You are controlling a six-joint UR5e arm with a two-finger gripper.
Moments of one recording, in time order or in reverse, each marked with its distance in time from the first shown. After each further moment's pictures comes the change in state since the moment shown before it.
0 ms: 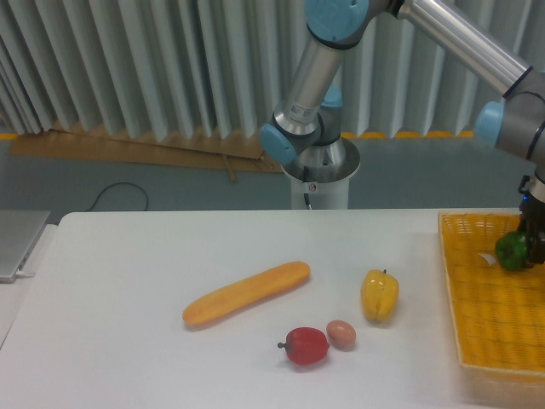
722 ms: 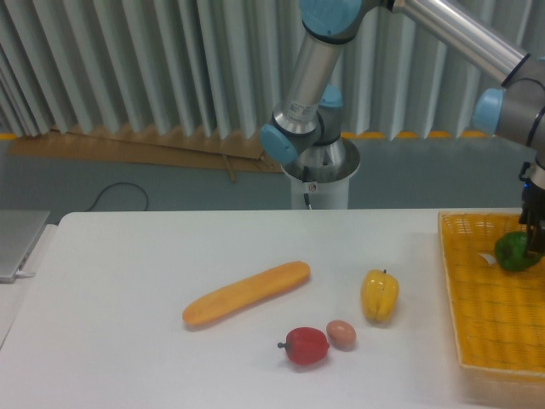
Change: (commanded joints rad) arm 0.008 0.015 -0.024 -0.003 -0.005 0.038
